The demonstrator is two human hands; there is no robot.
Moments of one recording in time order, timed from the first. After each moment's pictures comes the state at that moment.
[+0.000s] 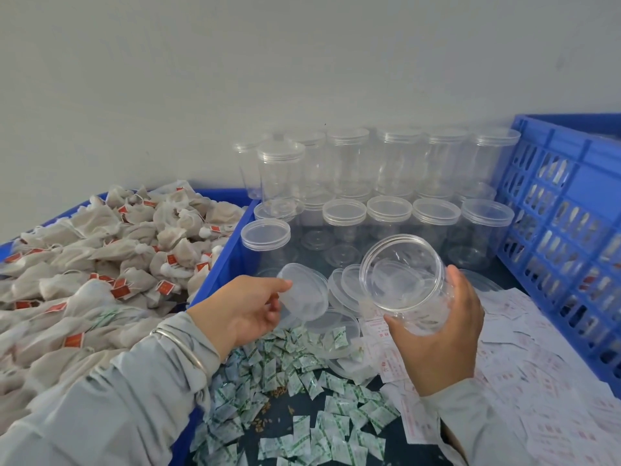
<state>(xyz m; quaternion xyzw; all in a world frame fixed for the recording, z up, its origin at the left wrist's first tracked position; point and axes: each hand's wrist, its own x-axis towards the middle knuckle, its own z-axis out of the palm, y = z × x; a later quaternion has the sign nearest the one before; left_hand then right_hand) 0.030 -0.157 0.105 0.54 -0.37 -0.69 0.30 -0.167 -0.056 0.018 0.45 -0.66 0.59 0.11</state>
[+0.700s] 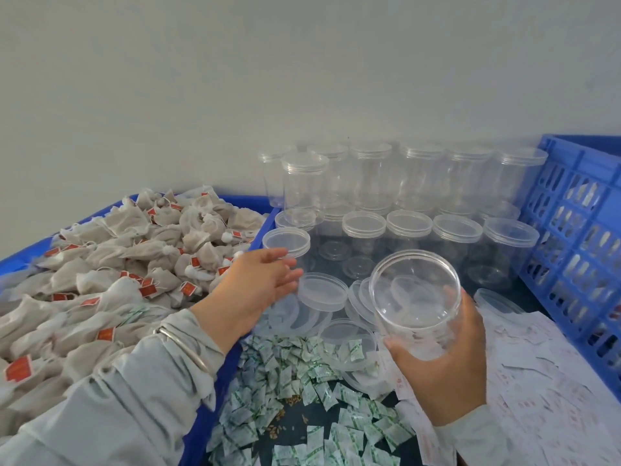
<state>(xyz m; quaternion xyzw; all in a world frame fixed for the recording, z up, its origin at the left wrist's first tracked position) 0.044 -0.161 0.128 0.46 -0.48 -0.61 0.43 -0.153 -0.050 0.023 0.47 -0.63 0.62 -0.01</state>
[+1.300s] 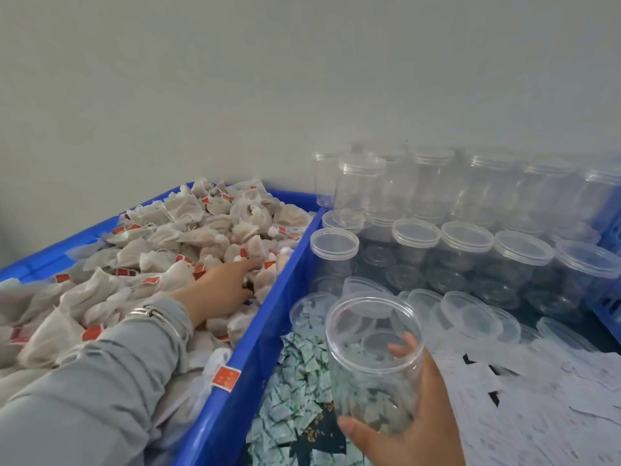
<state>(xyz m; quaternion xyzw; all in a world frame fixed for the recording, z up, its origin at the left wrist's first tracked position) 0.161 -0.223 0.090 0.61 -0.78 -0.14 0.10 -0.073 -0.037 0.015 0.59 -0.57 0.52 -0.25</state>
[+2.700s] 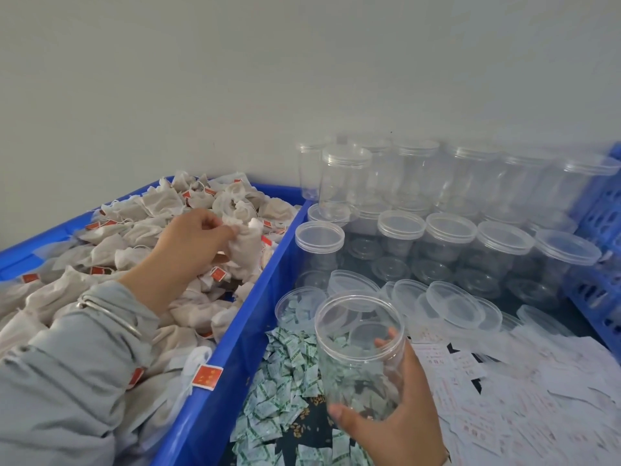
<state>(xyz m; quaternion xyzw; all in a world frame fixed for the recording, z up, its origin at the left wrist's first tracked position) 0.152 -0.210 0.137 0.59 -0.59 -0.31 0.46 -0.071 -0.037 0.013 0.55 -0.57 0.52 -0.32</state>
